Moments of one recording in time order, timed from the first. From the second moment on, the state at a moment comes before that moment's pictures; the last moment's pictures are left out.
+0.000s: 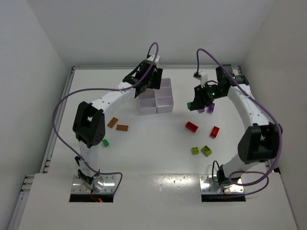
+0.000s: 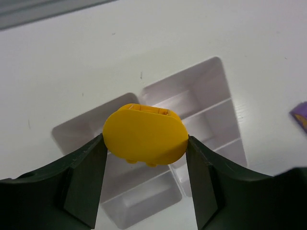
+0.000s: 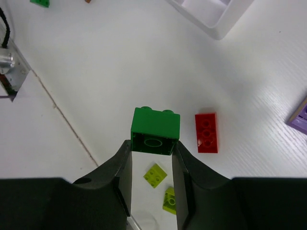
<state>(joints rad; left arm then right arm) -0.57 1.95 1.70 -0.29 -0.23 -0.19 0.06 1.60 1.41 -0.98 -0.75 -0.45</state>
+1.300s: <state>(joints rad) -0.45 2.01 1.71 -0.36 -0.16 -0.42 0.08 1.61 1.39 -0.94 -0.72 -0.40</state>
